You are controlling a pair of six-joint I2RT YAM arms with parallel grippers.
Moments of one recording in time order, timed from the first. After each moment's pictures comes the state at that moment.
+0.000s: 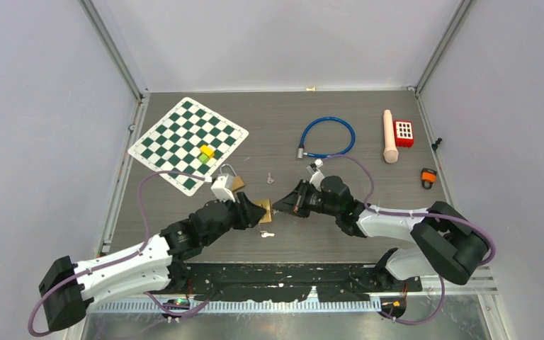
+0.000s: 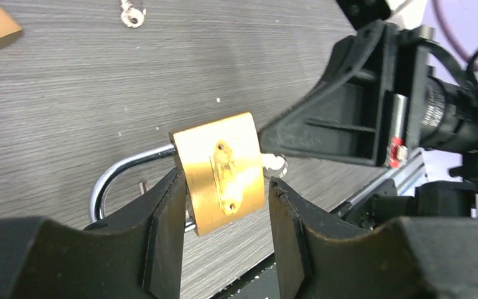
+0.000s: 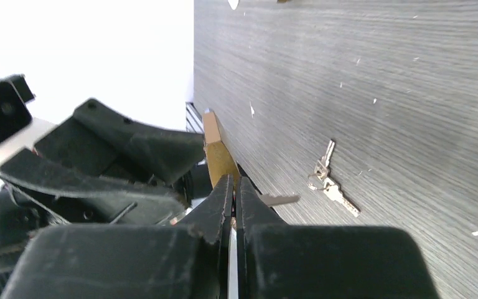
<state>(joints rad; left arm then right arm) -1.00 0.78 0.38 0.01 -0.28 -0.86 0.78 1.35 0.43 0.59 -0.35 1.18</state>
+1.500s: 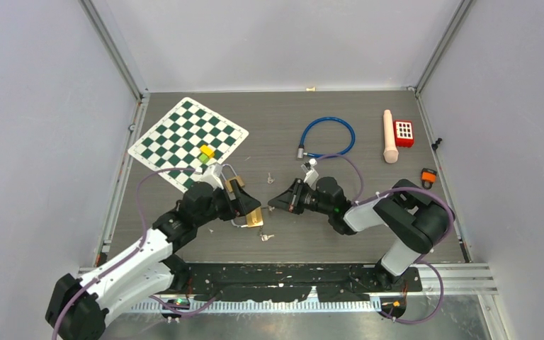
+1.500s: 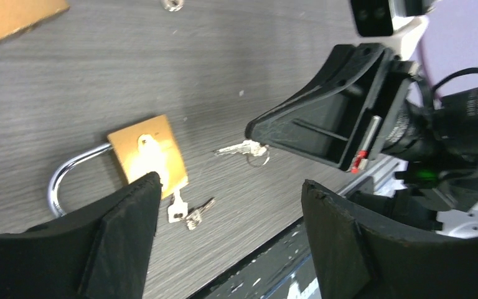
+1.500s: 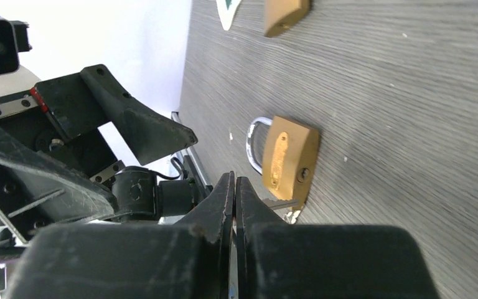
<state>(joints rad) -0.64 0.84 0.42 -0.12 0.12 -0.87 0.74 1.65 0.42 0.94 -0.37 1.11</state>
